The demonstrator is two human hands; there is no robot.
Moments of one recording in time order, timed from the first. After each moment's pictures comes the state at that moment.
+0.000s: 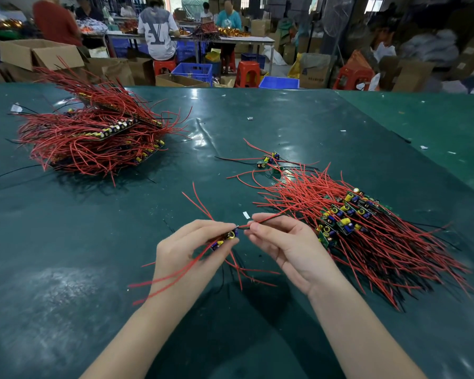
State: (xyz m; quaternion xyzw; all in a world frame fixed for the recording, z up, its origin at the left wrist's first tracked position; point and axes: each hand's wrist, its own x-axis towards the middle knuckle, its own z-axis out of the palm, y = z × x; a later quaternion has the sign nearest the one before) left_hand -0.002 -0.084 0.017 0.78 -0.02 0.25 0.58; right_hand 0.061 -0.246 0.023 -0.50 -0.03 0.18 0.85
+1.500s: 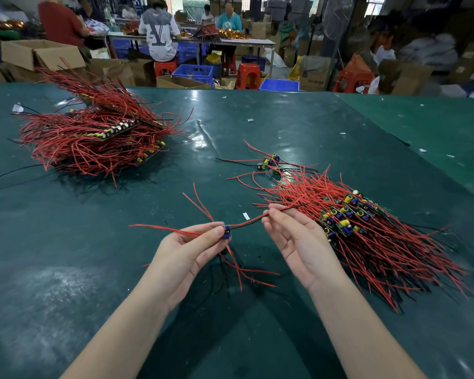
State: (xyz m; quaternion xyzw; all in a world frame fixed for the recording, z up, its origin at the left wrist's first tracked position) left_hand 0.014 -0.074 0.013 0.48 0.12 0.03 0.87; right_hand 0.070 -0.251 0.025 -0.44 0.01 0.12 0.89
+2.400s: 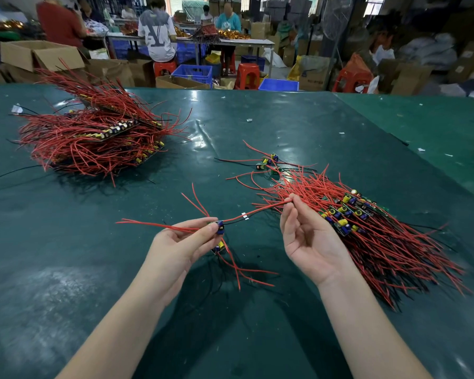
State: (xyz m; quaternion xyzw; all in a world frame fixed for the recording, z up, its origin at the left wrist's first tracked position) left_hand 0.017 -0.067 0.009 0.53 0.10 0.08 0.84; right_hand 0.077 -0.270 0.039 -0.20 0.10 0.23 0.95
